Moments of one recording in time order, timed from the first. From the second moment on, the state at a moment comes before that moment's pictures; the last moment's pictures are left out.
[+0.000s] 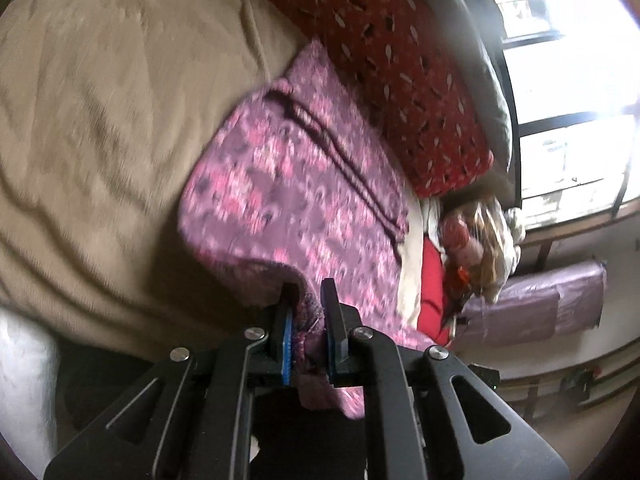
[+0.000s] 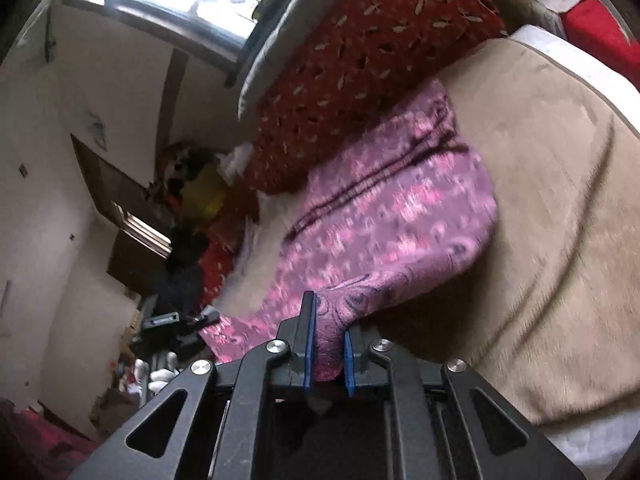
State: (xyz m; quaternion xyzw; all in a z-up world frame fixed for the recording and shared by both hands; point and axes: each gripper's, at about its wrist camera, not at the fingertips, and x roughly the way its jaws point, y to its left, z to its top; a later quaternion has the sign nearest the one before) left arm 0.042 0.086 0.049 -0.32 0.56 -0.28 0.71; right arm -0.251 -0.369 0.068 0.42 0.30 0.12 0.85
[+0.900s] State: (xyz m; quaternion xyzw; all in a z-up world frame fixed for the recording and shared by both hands) left arm 0.355 -0.046 0.031 -0.30 0.54 -0.19 0.76; right arm 0.040 -0.524 -0.008 0.58 0.24 0.02 0.78
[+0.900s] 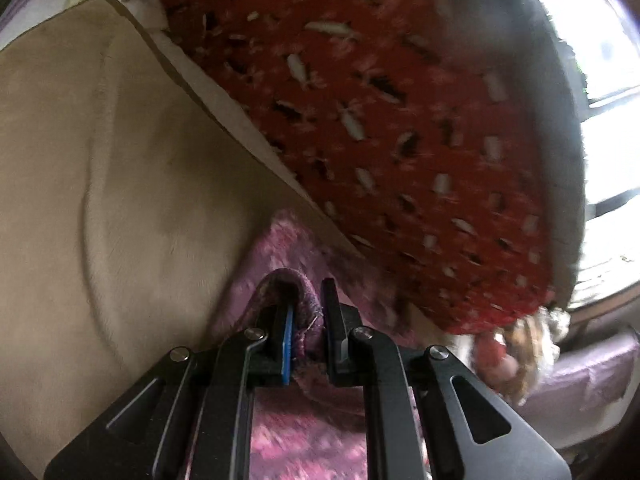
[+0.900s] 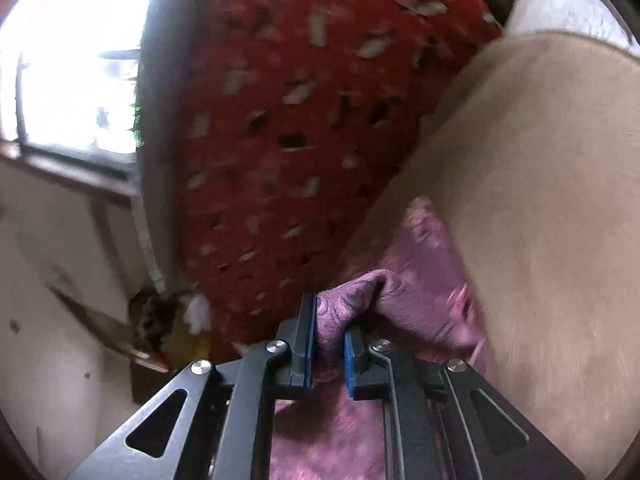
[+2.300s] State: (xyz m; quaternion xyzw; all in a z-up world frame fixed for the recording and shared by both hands) left arm 0.381 -0.017 -0.033 -0.27 0.59 -0.09 0.75; right arm 0.066 -0.552 -0.002 0.47 0.26 -0.06 0.84
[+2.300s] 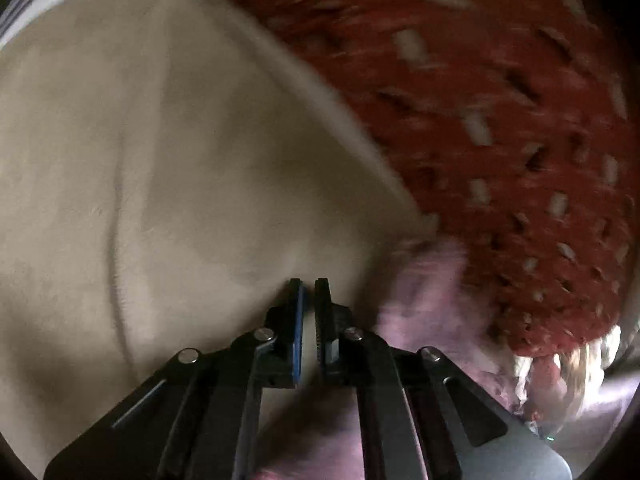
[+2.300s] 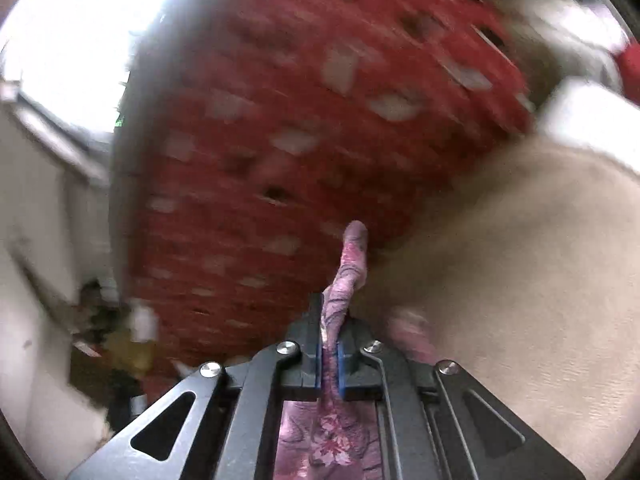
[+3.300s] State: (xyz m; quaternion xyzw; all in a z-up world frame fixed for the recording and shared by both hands) left arm 0.394 -0.047 -0.008 -0.27 0.55 -0.13 0.78; right arm 0.019 -0.541 0.003 0.45 0.23 -0.02 0.86
